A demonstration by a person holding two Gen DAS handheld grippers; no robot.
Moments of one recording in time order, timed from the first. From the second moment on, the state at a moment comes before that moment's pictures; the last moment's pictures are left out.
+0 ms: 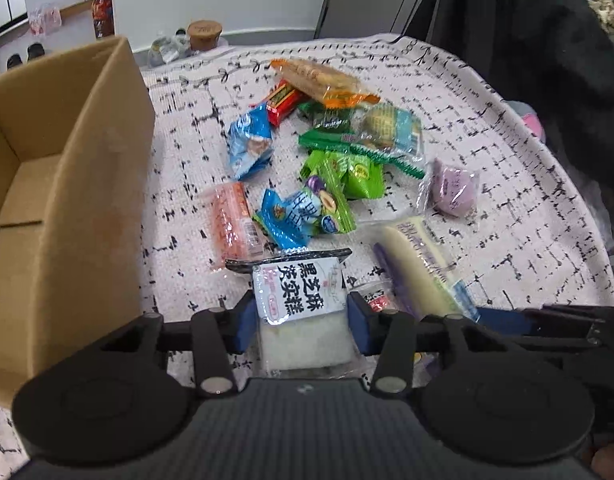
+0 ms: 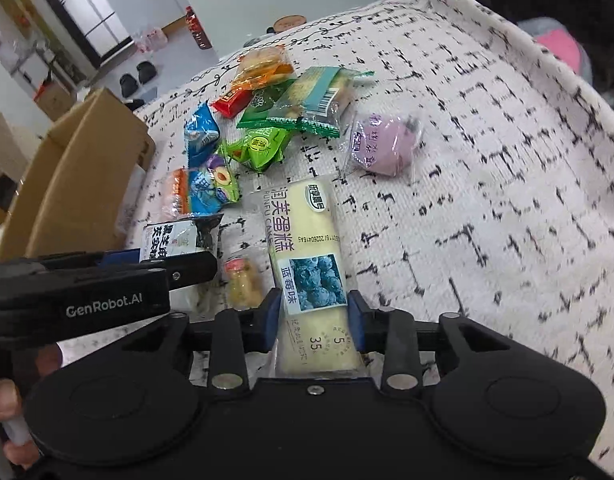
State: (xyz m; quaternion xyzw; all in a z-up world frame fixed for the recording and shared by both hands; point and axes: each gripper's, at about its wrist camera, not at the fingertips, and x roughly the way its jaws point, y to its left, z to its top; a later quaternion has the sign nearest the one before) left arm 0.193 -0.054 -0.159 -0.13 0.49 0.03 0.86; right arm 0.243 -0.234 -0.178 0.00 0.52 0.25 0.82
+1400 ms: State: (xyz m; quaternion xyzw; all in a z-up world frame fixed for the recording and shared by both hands) left arm 0.128 0.087 -0.071 -0.18 0.39 0.10 0.90; right arm 0.205 -0.131 -0.087 0.09 0.41 0.34 0.84
